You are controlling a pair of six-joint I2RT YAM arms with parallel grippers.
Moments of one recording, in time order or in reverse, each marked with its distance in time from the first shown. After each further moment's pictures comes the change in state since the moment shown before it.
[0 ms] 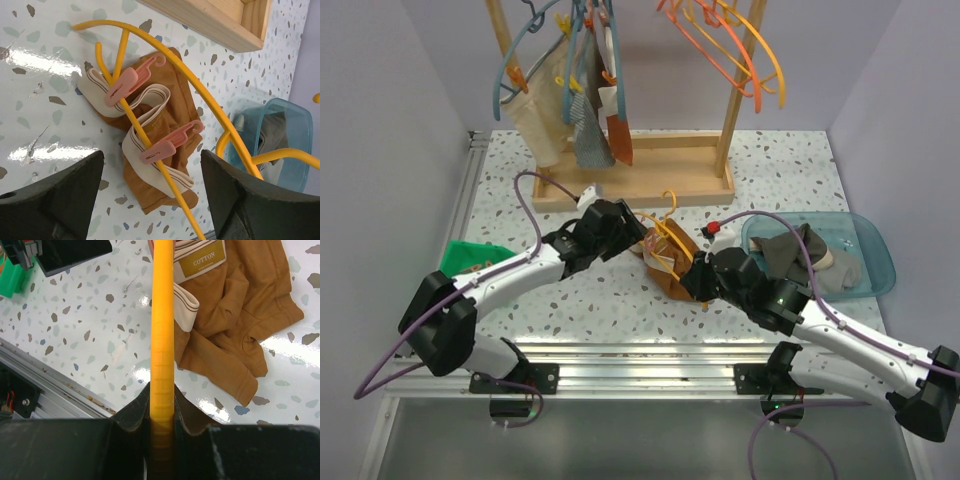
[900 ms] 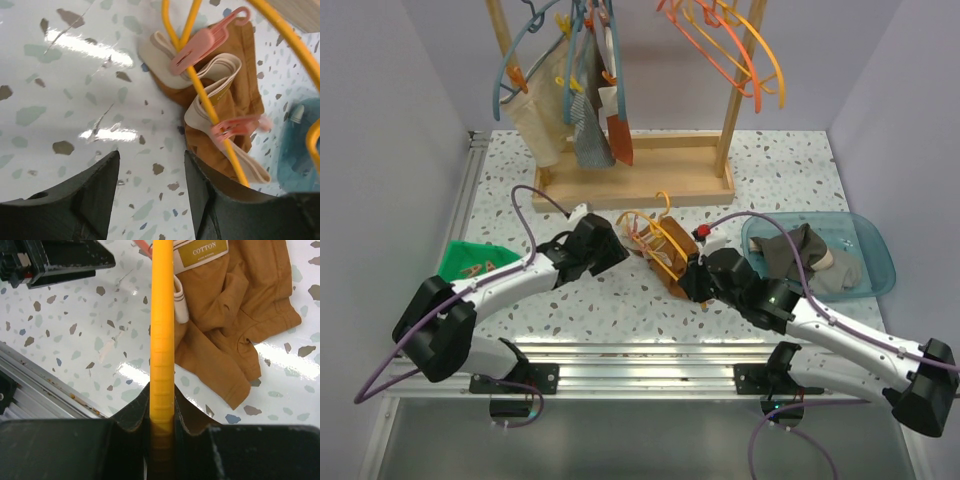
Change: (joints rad) left arm 0.036 -0.020 -0.121 -0.031 0.038 0.043; right arm 0.001 0.041 -0.028 0.053 -0.009 -0.084
